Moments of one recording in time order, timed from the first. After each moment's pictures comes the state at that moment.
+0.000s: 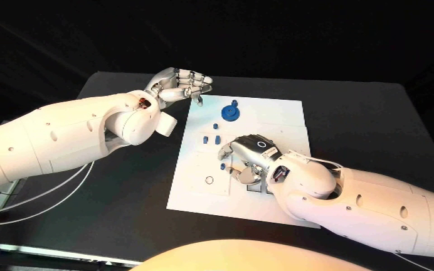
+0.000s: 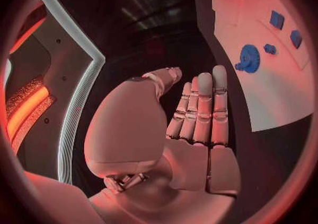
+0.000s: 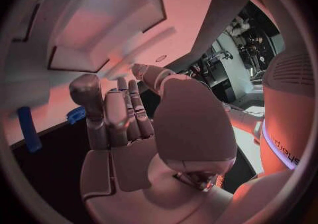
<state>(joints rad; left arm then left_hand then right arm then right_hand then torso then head) 1.18 -0.93 -0.02 1.53 -0.26 -0.25 0.31 1.41 -0.24 0.55 0.13 0.25 0.83 0.21 0.18 0.42 0.93 0.14 0.38 0.26 1.00 0.07 1.08 0.60 0.18 0.92 0.15 0.83 0.67 1.04 -0.65 -0.14 1.70 -1.74 -0.39 -0.25 1.34 -0.26 0.61 0.03 0.23 0.93 0.13 0.20 0.40 1.00 0.12 0.08 0.07 1.41 0.03 1.22 1.06 0.12 1.34 0.12 0.83 1.27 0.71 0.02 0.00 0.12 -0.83</state>
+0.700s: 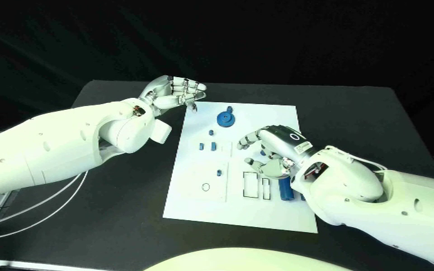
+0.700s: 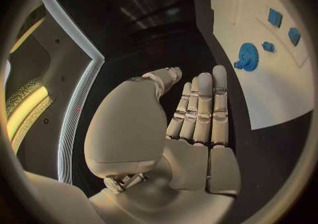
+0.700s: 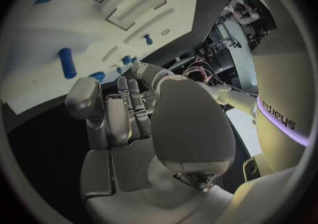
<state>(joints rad) 1.18 -0.93 -0.02 1.52 -0.26 -0.24 0.30 1.41 -0.24 0.55 0.13 0.25 0.83 0.21 0.18 0.42 0.92 0.15 0.38 0.26 1.00 0.07 1.08 0.60 0.18 0.92 0.15 0.83 0.67 1.11 -0.89 -0.10 1.88 -1.66 -0.48 -0.25 1.37 -0.24 0.54 0.05 0.23 0.96 0.14 0.18 0.39 0.99 0.10 0.24 0.09 1.46 0.02 1.32 1.15 0.11 1.41 0.11 0.99 1.31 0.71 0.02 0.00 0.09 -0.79</state>
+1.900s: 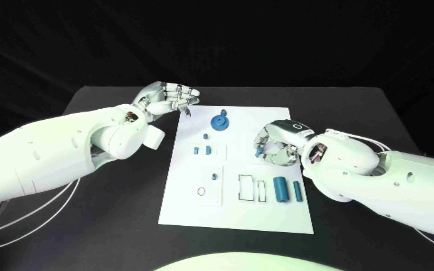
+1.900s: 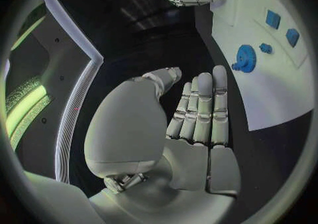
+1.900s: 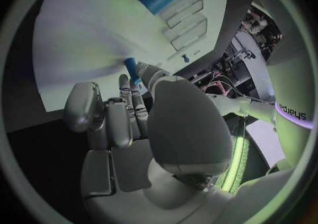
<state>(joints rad) 1.18 -0.93 -0.02 1.51 -0.25 -0.22 0.29 1.41 -0.24 0.55 0.14 0.25 0.83 0.21 0.18 0.42 0.92 0.15 0.39 0.25 1.00 0.07 1.08 0.60 0.18 0.92 0.16 0.83 0.67 1.16 -0.88 -0.10 1.75 -1.63 -0.26 -0.30 1.42 -0.22 0.43 0.17 0.19 1.02 0.13 0.16 0.38 1.01 0.08 0.33 0.07 1.47 0.01 1.36 1.19 0.11 1.44 0.10 1.05 1.31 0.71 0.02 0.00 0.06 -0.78</state>
